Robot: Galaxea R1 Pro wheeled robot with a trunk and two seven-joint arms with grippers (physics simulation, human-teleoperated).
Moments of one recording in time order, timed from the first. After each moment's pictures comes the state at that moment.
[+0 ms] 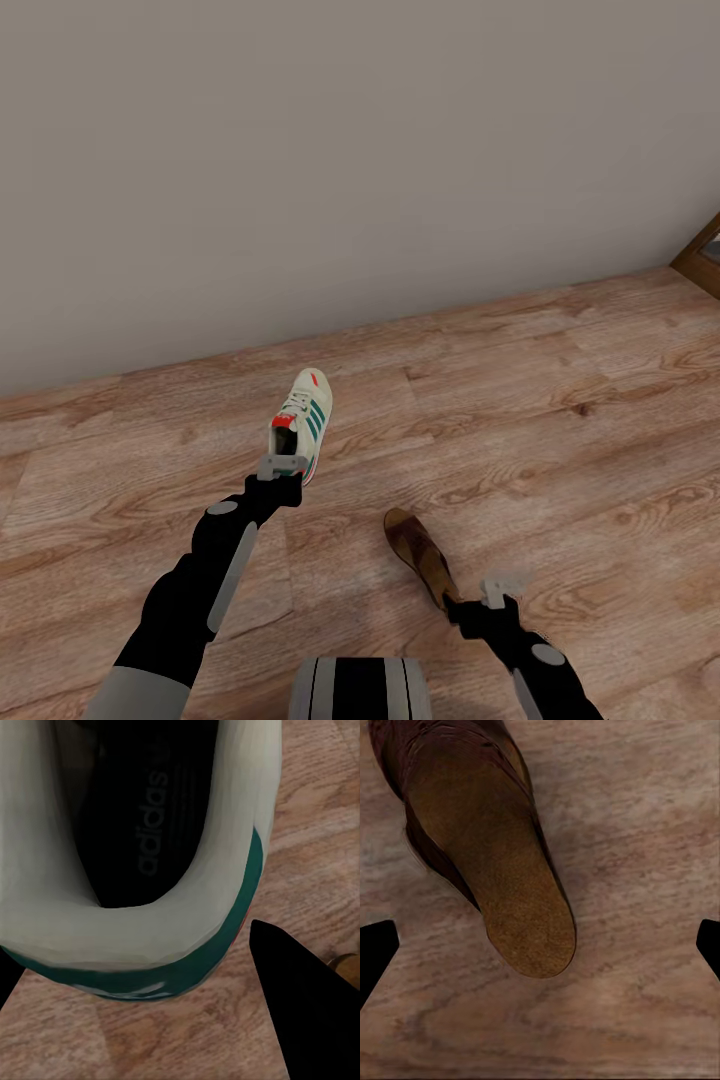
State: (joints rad) left arm -0.50 -0.07 -0.12 -1.31 0.08 0.58 -0.01; right arm -0.20 -0.02 0.03 -1.07 -0.03 0.25 0.12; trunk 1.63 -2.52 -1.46
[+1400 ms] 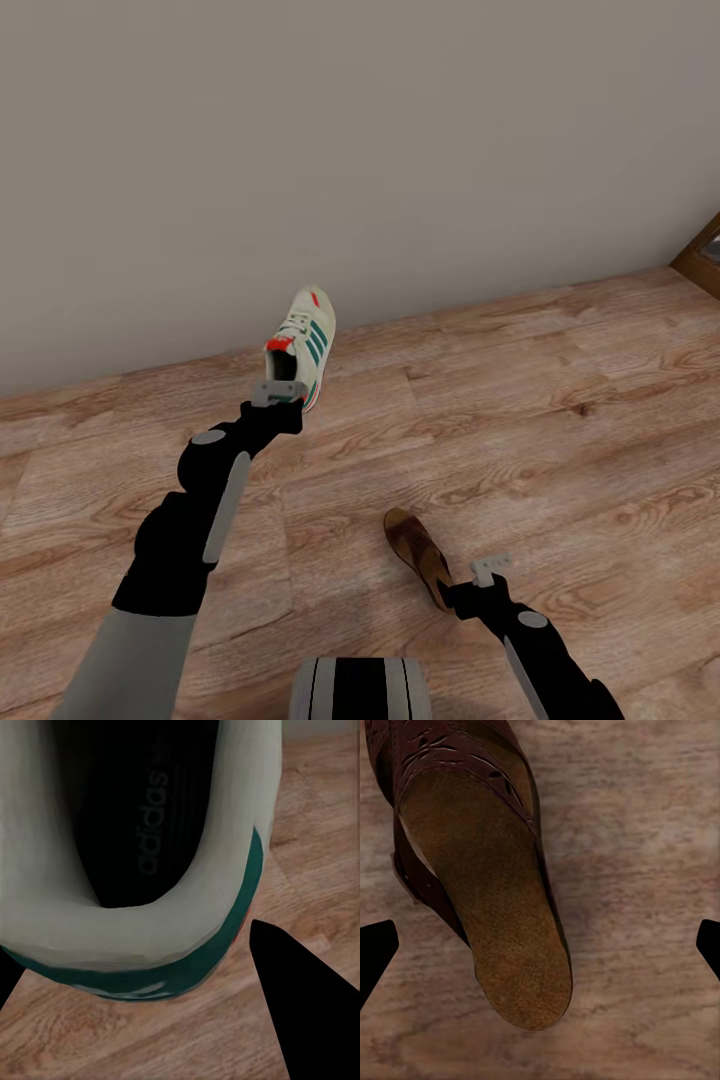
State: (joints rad) left arm -0.67 -0.09 -0.14 -1.52 0.07 0.74 -0.01; right arm -0.33 -0.02 0.03 -0.92 0.08 0.24 0.19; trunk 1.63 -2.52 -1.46
